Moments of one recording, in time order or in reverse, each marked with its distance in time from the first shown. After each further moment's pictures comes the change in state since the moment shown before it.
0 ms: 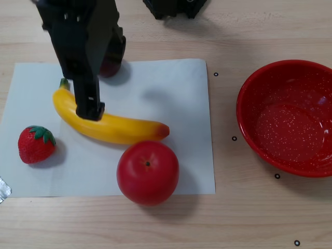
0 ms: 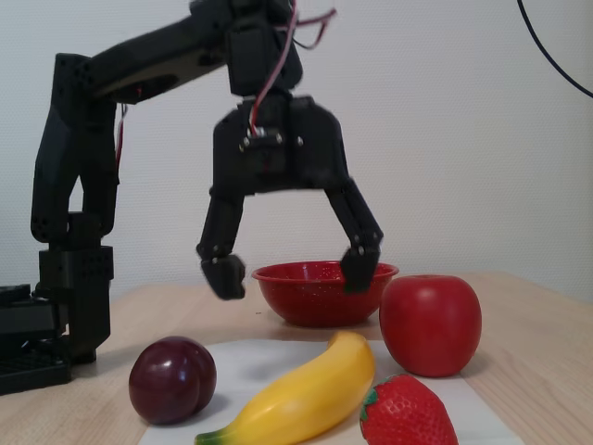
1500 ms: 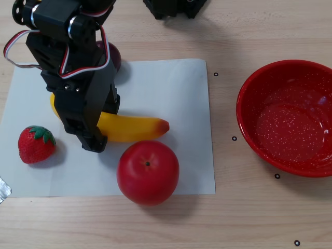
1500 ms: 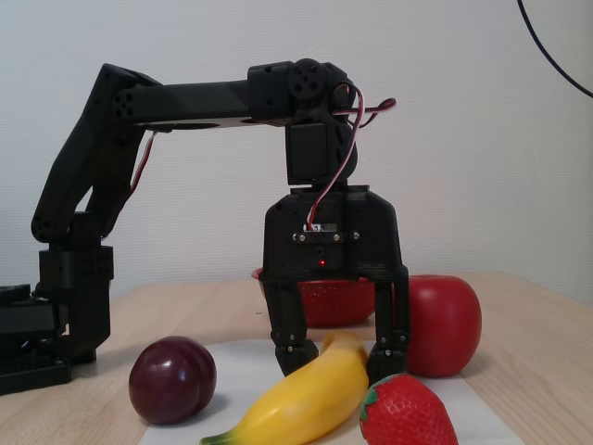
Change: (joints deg) arm 0.1 -17.8 -4.6 -15.8 -1.4
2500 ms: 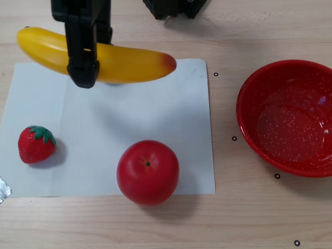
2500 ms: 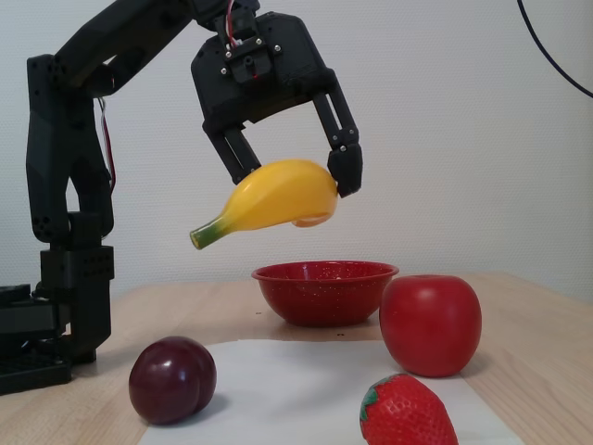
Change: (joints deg) arm 1.7 33.8 0.1 21.7 5.3
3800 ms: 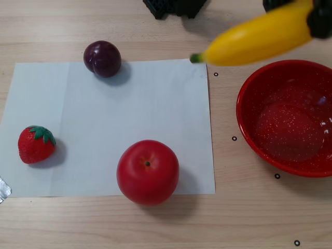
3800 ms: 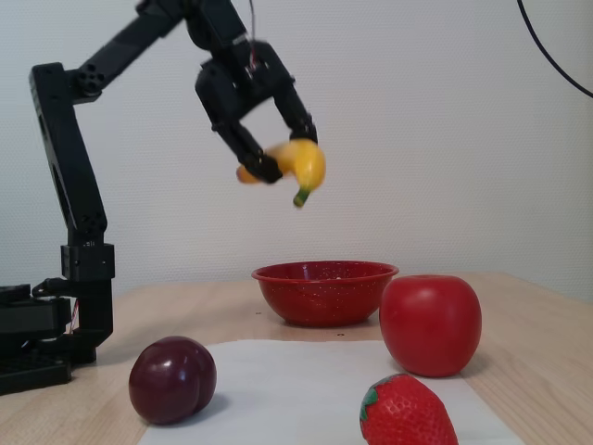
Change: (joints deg) arm 51.6 6.3 0.6 -21.3 -13.2
